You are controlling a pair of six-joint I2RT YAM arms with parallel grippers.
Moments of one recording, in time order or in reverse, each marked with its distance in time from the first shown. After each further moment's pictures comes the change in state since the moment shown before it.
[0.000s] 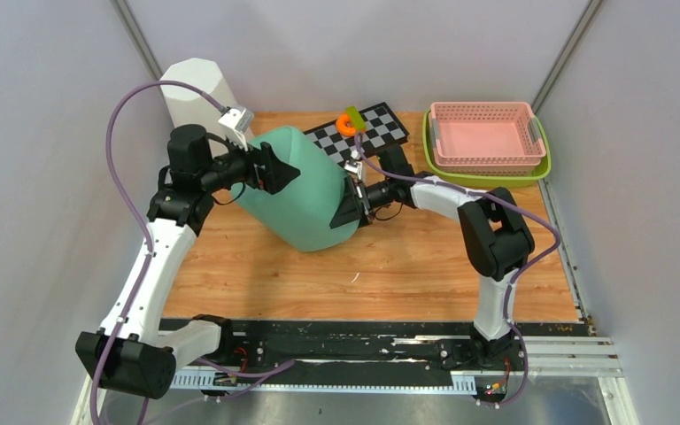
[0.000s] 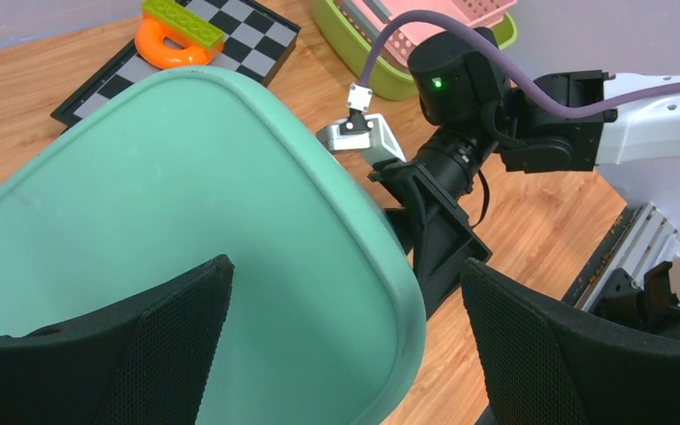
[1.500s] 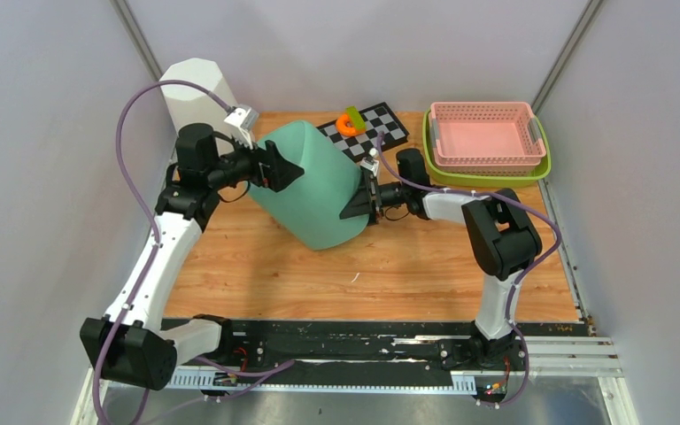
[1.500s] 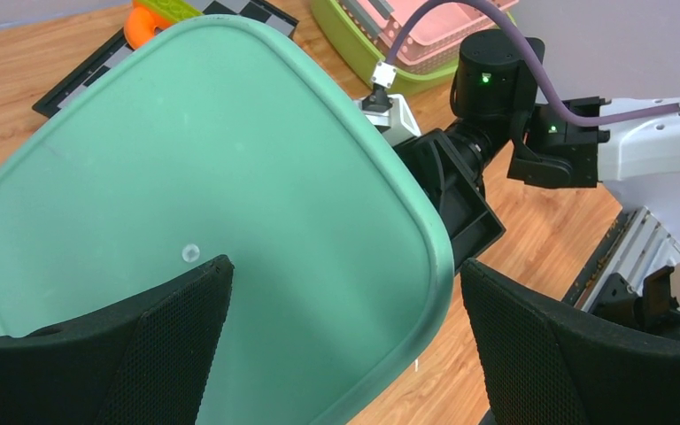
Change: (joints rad) left arm -0.003 0.031 -0.040 0.075 0.007 -0.029; right arm -0.081 -0.023 -0.194 0.488 -0.064 0.356
